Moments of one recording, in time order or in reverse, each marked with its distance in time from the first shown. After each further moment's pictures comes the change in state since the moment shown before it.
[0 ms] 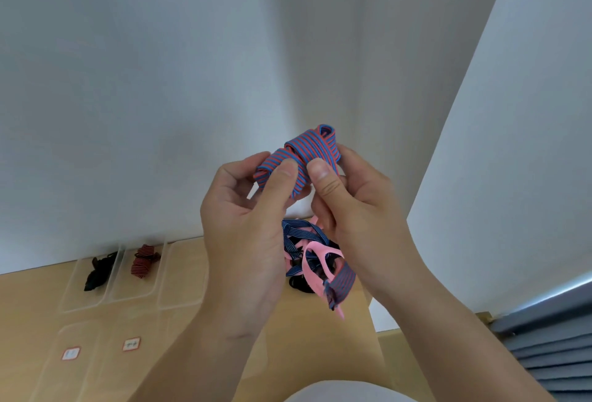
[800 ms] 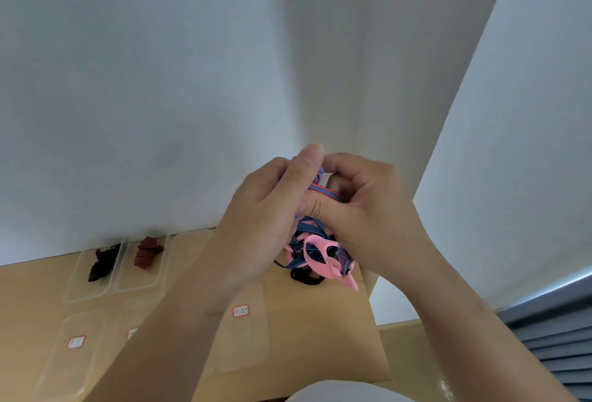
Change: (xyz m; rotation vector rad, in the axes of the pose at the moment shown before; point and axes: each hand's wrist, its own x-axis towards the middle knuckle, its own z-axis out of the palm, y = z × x) left_hand 0.010 0.021 -0.014 0.677 -0.440 -0.194; right_hand -0.004 -0.001 -0.011 -0.284 -0.101 -0.088
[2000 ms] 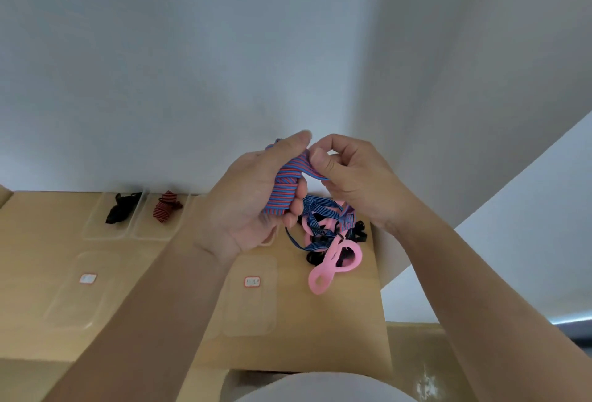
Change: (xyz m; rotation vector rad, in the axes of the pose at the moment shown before) left_hand 0.009 -0.039 -0.063 -0.515 0.076 -0.327; right_hand 0.066 0.053 0.056 0.070 -0.319 0.240
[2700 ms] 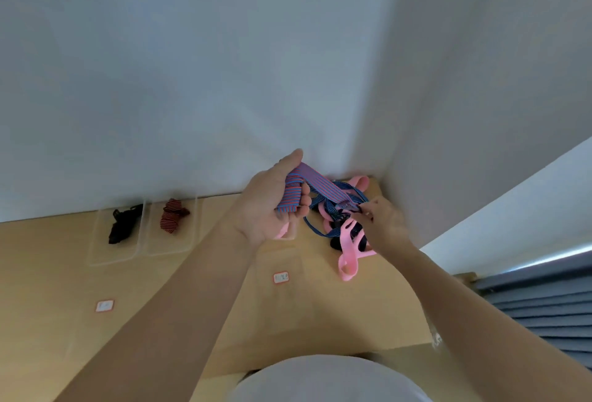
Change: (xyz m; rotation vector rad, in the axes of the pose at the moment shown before) left_hand 0.084 -0.039 -0.073 -0.086 -0.068 -0.414; right_hand -0.005 0.185 0.012 -0.753 0.399 0.448
